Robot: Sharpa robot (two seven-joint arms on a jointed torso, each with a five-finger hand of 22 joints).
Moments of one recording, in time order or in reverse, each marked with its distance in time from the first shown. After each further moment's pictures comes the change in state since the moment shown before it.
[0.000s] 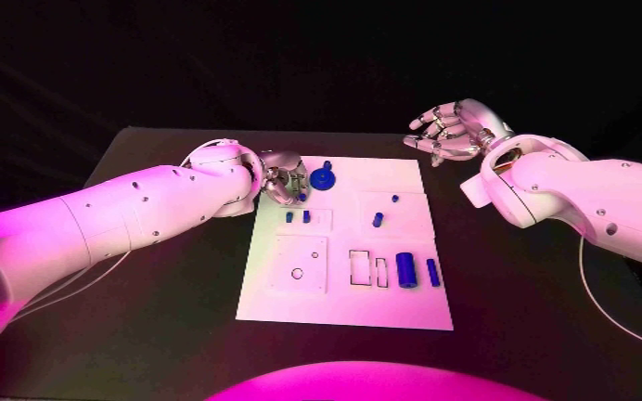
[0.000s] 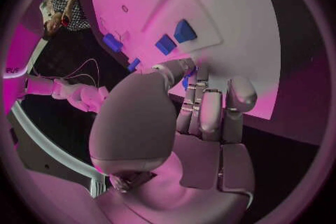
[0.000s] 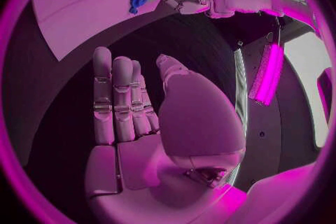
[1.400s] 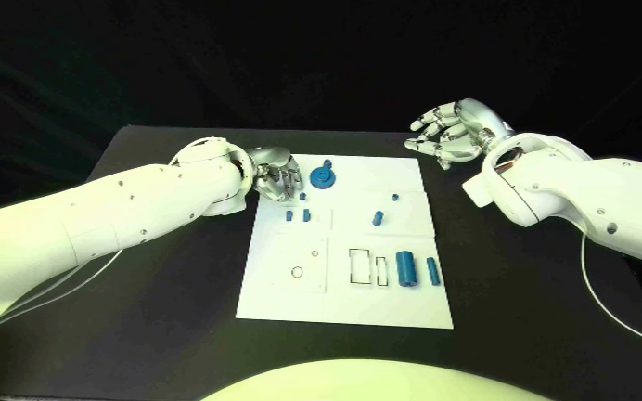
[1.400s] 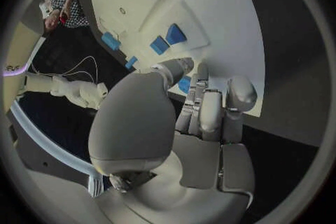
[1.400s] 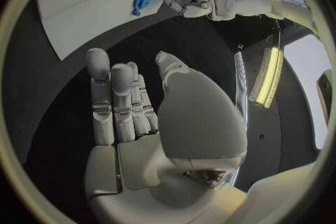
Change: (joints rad) left arm -0.002 -0.040 0.007 0.013 0.029 -0.021 -0.001; left_hand -0.016 -0.016 0.005 -0.005 0.000 -0.090 0.006 -0.084 -0.018 0.017 -0.004 -0.046 0.015 0.000 0.000 -0.004 -0.031 0.000 -0.007 0.001 -0.009 -0.020; right arm -0.001 -0.002 0.000 -0.009 -0.029 0.024 -0.006; right_hand 0.049 -0.031 0.039 -0.022 -0.036 0.011 0.013 0.012 -0.021 -0.019 0.012 -0.136 -0.170 0.100 0.005 0.102 0.152 -0.018 0.125 -0.002 0.199 0.110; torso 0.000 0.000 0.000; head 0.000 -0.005
